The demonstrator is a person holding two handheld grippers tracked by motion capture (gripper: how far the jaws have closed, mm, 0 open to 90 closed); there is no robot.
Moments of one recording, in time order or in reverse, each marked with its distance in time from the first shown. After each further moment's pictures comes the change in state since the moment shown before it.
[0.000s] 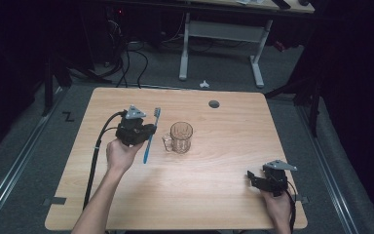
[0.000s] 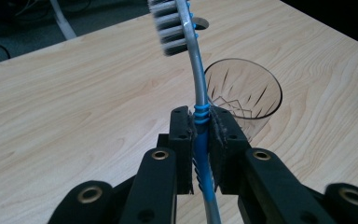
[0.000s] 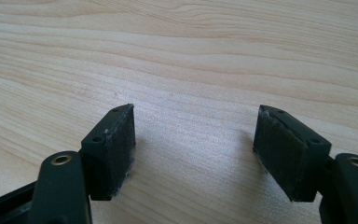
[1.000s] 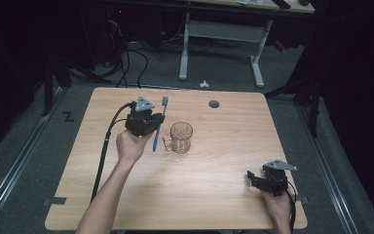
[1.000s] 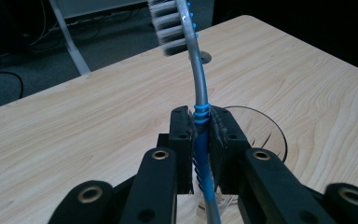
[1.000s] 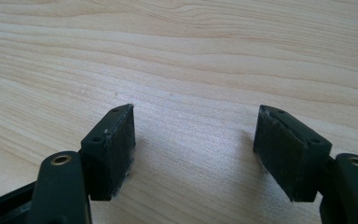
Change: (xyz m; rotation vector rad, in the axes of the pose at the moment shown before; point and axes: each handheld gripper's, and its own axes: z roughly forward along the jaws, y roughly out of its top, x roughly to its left) left arm -0.006 0.026 0.019 -0.083 0.030 0.026; right arm 0.000 0.000 0.000 0.000 0.001 -0.002
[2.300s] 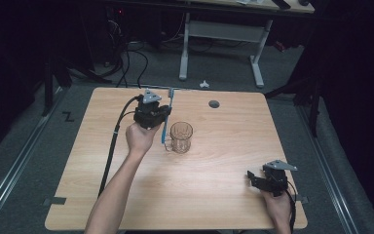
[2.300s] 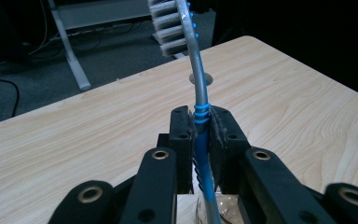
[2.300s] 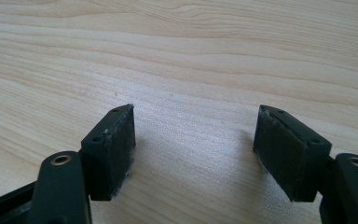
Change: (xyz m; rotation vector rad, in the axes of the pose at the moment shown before) left arm 0.003 0.014 0.027 -0.052 0.005 -0.036; right arm 0.000 0.000 0.000 0.001 0.000 0.005
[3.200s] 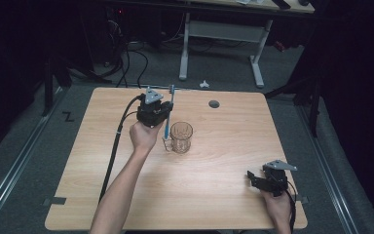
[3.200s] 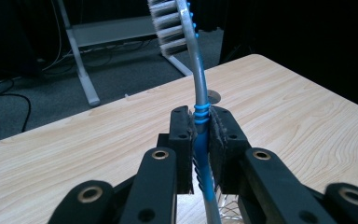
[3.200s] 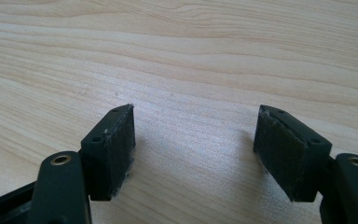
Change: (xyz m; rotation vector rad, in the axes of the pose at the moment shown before) left arm -0.002 0.000 0.011 -0.070 0.033 0.000; right arm 0.000 0.000 0.000 -0.001 0.002 -0.006
